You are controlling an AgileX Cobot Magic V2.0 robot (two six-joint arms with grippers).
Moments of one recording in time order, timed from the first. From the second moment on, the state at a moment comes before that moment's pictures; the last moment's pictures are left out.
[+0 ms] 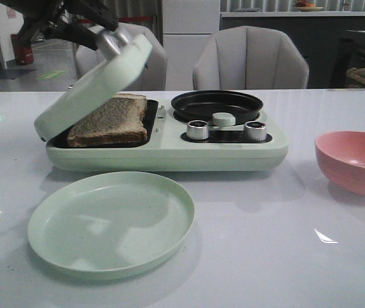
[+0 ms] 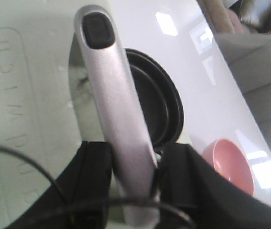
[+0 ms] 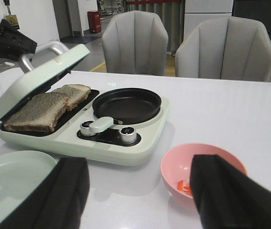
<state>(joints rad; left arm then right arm) -0.13 1.90 -1.56 -1.18 0.84 0.70 0.28 0.10 -0.22 0.12 0.23 -0.03</state>
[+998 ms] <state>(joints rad) -0.32 1.70 -1.64 -0.47 0.89 0.62 0.28 0.10 -0.22 0.12 0.23 -0.03</state>
